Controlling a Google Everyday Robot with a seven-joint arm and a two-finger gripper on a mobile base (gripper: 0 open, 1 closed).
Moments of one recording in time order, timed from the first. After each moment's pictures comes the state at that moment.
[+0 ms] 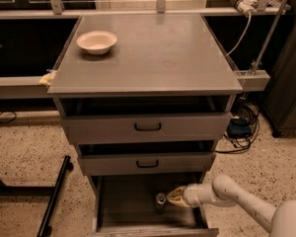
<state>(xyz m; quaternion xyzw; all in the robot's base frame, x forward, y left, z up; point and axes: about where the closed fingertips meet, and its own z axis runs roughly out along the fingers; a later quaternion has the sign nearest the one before) 0.552 -0.131 0.264 -0.57 0.68 0.27 0.37</state>
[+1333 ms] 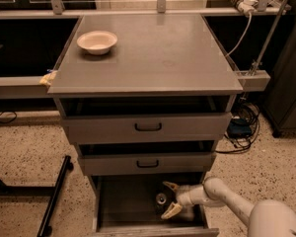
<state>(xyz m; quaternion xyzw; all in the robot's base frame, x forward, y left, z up) 0.568 -0.098 0.223 -0.58 0.65 0.30 0.38</state>
